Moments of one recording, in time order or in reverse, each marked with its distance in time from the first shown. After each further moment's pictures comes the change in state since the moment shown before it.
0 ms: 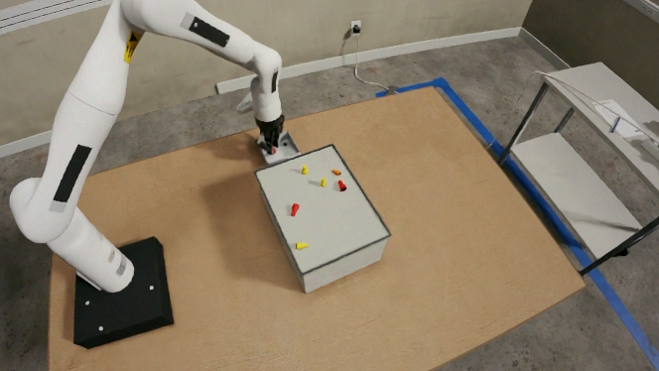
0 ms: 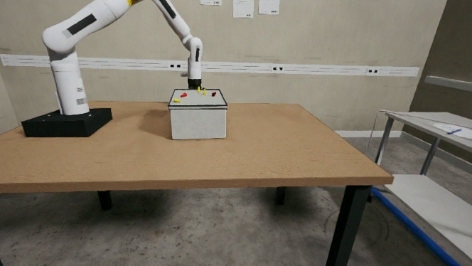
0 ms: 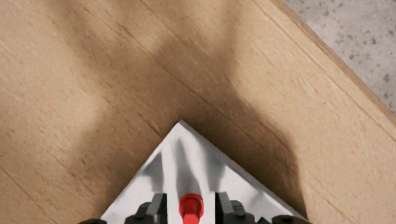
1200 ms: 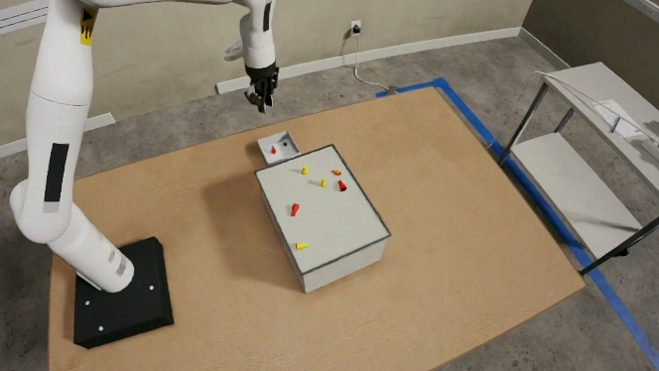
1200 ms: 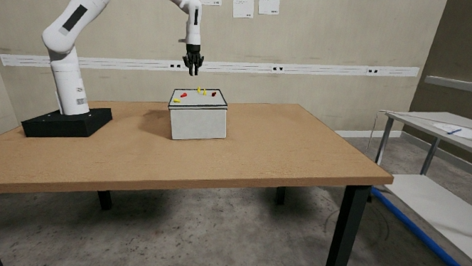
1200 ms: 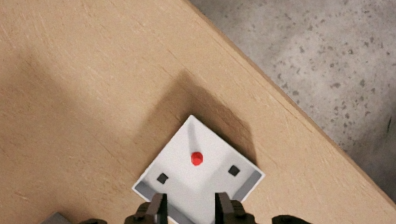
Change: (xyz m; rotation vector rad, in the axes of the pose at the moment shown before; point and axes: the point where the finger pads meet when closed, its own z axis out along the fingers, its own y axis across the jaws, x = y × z) arm 0.001 -0.003 -0.173 0.010 0.003 0.000
